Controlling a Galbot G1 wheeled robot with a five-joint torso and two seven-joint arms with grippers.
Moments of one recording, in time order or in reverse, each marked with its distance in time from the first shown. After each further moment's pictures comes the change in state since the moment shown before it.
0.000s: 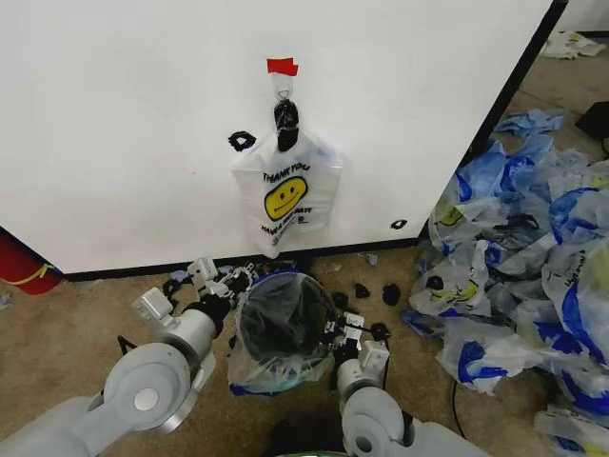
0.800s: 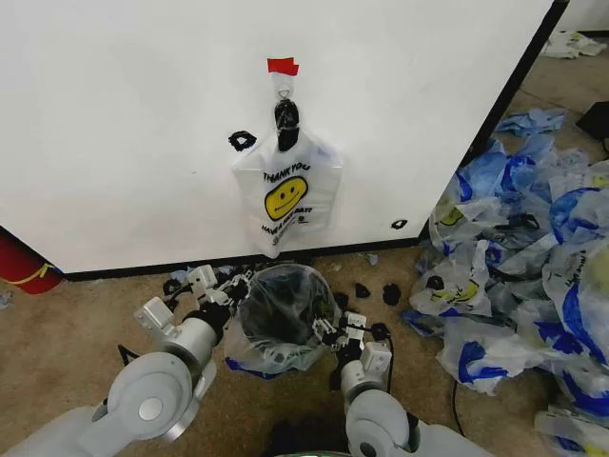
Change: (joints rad) left arm 0.052 -0.024 -0.017 0.005 0.048 -0.004 0.002; right arm -0.010 -0.029 0.000 0.041 -0.067 -0.006 -0.005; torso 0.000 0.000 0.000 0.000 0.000
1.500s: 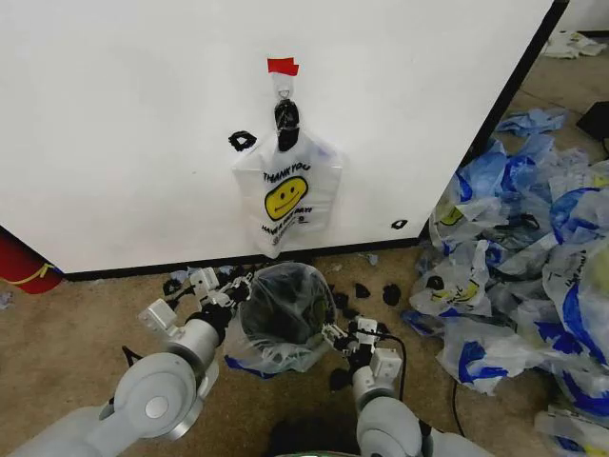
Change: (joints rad) left arm -0.013 -0.021 0.032 0.031 0.018 -0.003 0.004; right arm -0.070 -0.056 0.037 0.043 -0.065 -0.040 0.034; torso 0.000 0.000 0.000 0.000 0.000
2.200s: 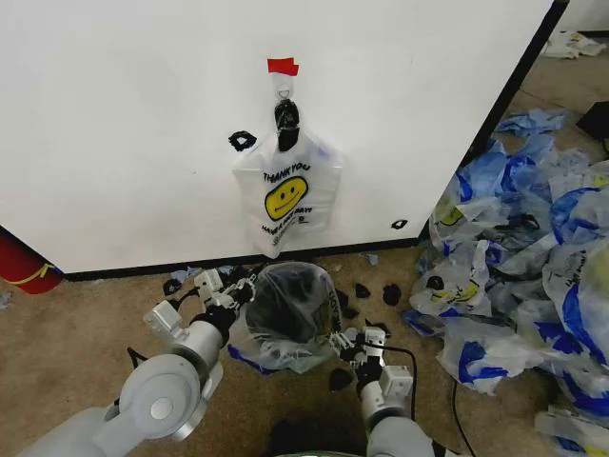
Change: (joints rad) left arm 0.002 -0.022 0.008 0.013 0.013 -0.001 0.006; right arm -0.087 -0.026 0.024 0.046 -0.104 0.038 -0.031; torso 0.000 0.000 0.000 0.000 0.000
